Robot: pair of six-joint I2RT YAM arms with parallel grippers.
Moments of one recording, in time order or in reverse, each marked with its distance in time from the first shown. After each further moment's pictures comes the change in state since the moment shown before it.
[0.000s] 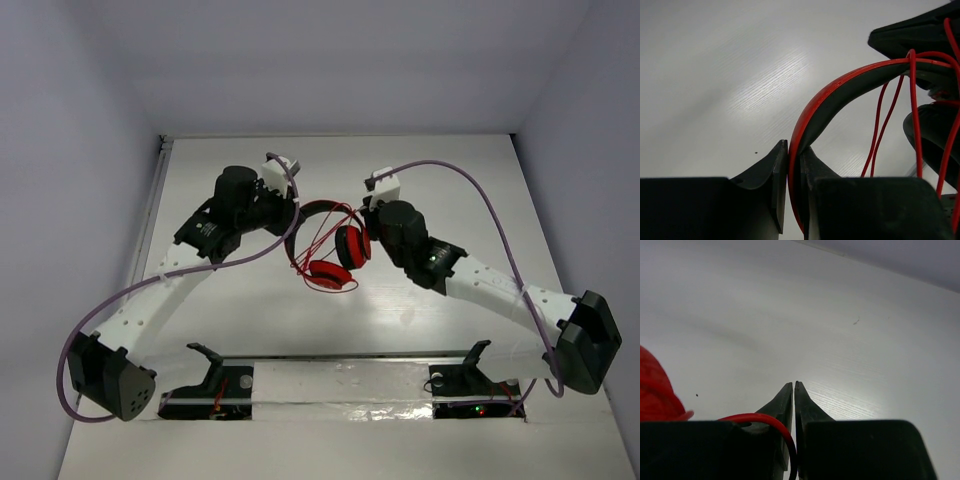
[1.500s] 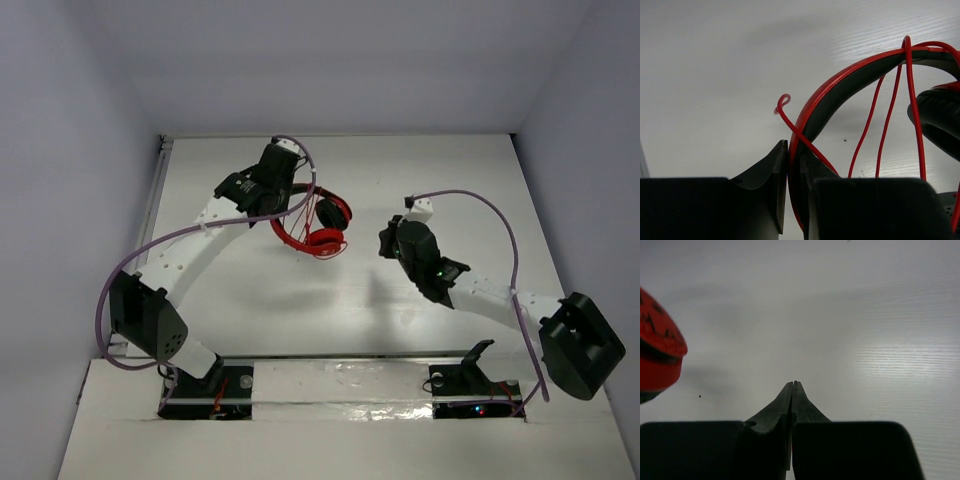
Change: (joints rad) left arm -0.047 0.344 0.349 -0.336 -0.628 -0.083; right arm -0.137 0.003 -0.333 0.249 -0.106 0.461
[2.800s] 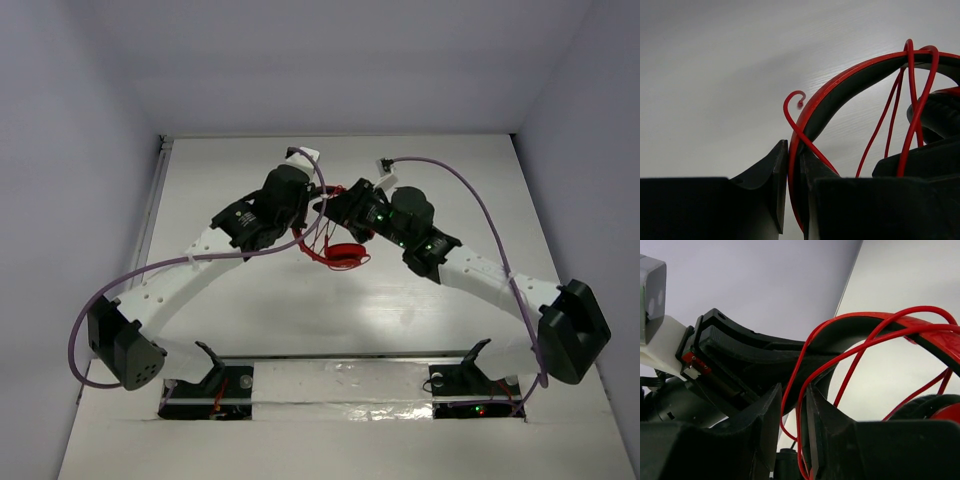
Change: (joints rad) left arm -0.193 -0.172 -0.158 0.182 -0.040 -0.009; right arm 0.021 0.088 0.327 0.130 -0.609 0.529
